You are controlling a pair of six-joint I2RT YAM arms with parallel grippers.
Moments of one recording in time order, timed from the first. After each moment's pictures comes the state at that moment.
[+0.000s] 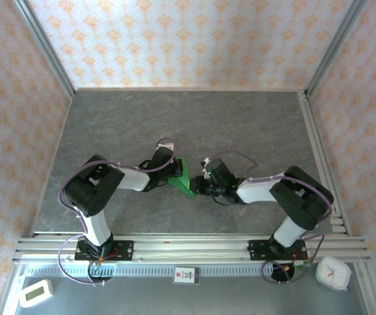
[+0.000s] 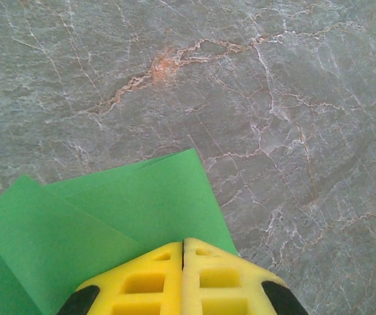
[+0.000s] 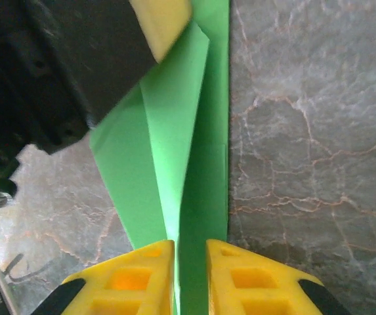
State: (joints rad) left arm -0.57 1.79 0.70 0.37 0.00 -0.64; right arm 0.77 1.60 0.58 0.30 -0.27 0.82
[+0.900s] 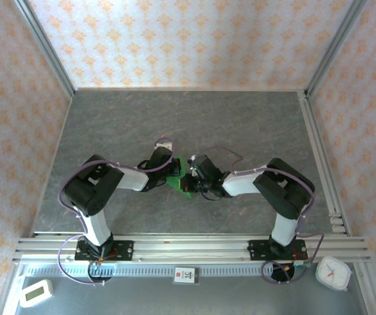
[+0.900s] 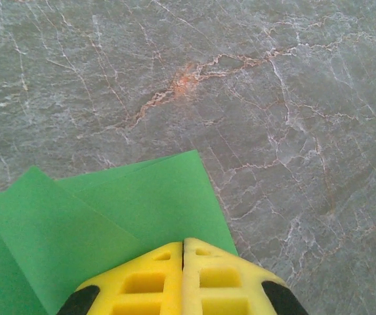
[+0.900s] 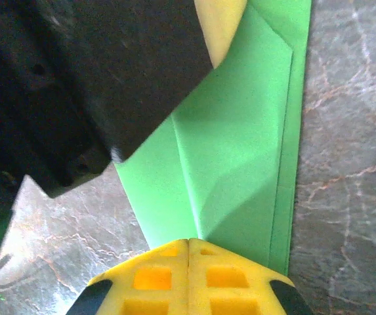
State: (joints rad) left arm -0.56 1.79 0.69 0.38 -0.01 -0.62; right arm 0.83 1.79 0.76 0.24 -0.27 0.79
